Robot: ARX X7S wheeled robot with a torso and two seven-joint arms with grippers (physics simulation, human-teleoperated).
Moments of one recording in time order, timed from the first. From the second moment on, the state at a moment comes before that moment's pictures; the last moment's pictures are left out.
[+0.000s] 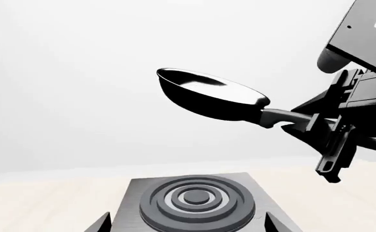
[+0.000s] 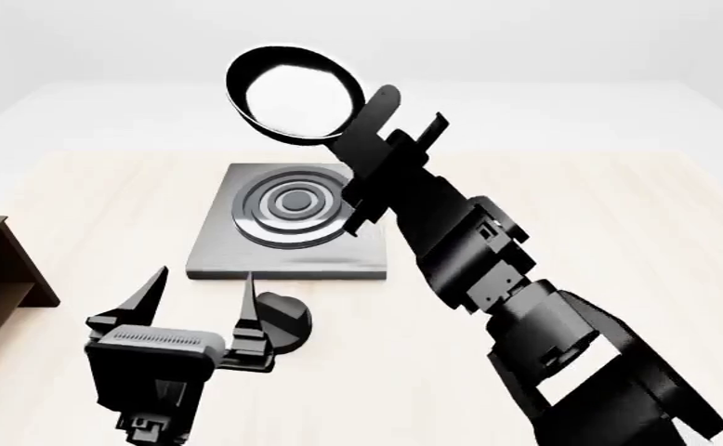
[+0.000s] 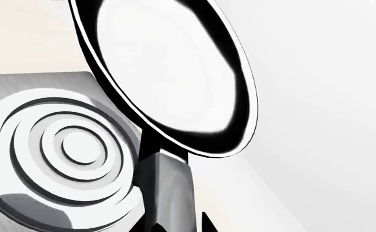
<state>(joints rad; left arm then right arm) -0.06 -0.36 0.21 0.30 -0.30 -0.05 -0.21 1.26 0.03 -0.92 0.85 0.12 0.36 -0.08</state>
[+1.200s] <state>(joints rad) -0.05 -0.38 0.21 0.30 -0.31 -0.04 -0.21 1.37 0.00 -1.50 0.96 0.60 0.23 0.14</state>
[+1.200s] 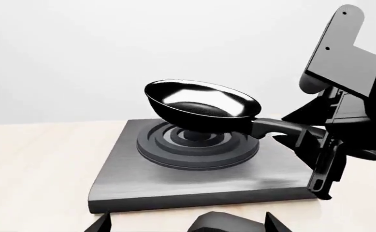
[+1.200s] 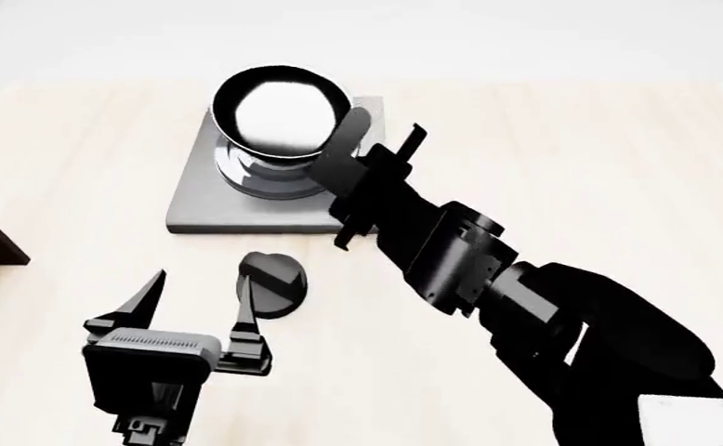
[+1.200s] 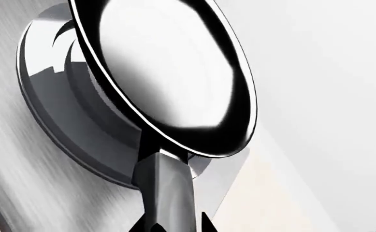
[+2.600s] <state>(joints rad) -0.05 -0.39 0.22 0.29 -0.34 -0.04 -0.23 1.37 0.01 -1.53 0.93 0.57 0.25 0.13</state>
